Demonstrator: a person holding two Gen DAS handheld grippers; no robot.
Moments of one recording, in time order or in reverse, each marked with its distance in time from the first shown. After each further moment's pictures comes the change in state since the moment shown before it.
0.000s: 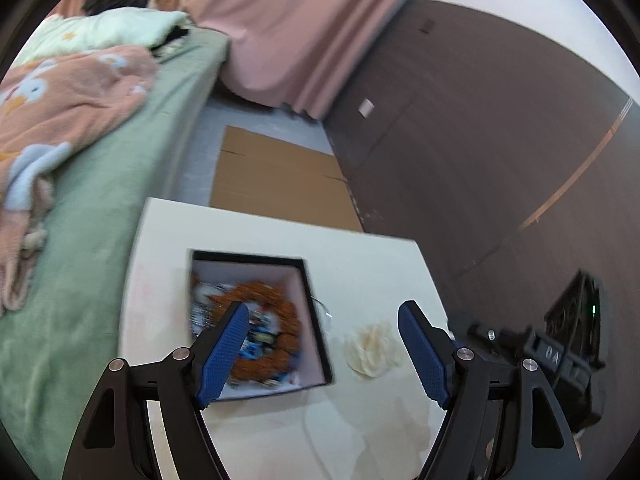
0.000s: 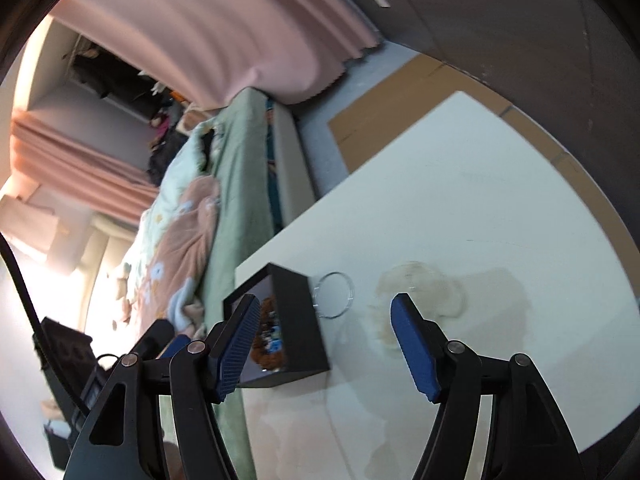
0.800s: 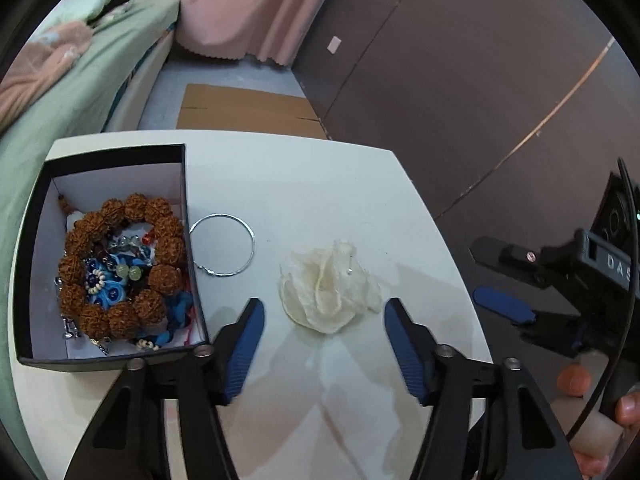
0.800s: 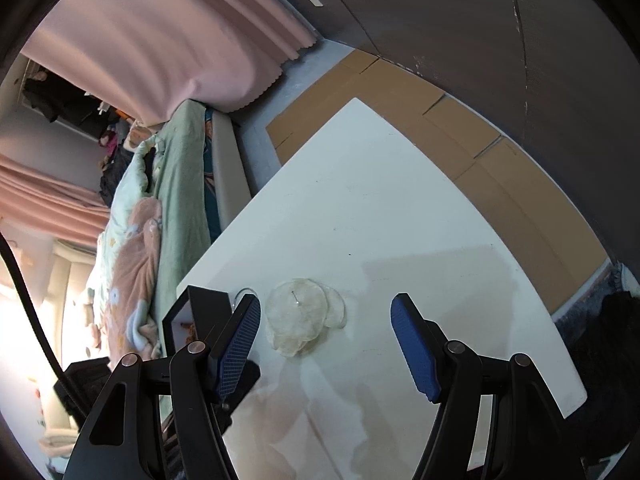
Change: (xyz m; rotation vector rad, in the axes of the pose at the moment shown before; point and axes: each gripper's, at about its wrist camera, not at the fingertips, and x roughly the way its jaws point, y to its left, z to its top) left arm 0.083 -0.046 -0.055 0.093 0.168 -0.003; right arm -0.021 -0.055 0.019 0.088 0.028 -0.155
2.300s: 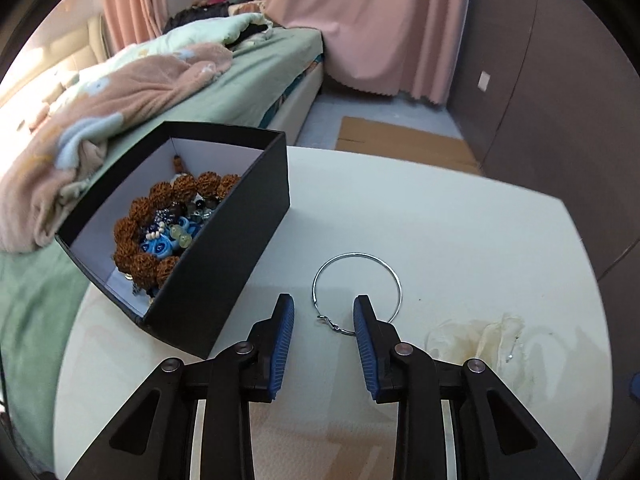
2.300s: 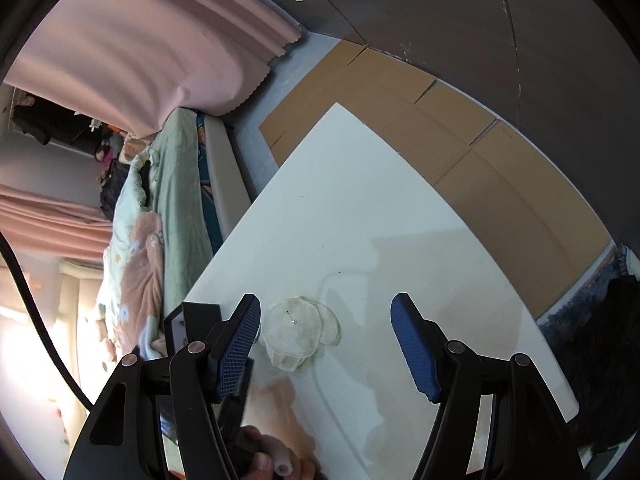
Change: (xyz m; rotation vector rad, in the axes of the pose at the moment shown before) left arm 0.043 0.010 0.006 -0.153 -0.161 0.616; right arm 0.004 -0.014 0.021 0.078 0.041 0.027
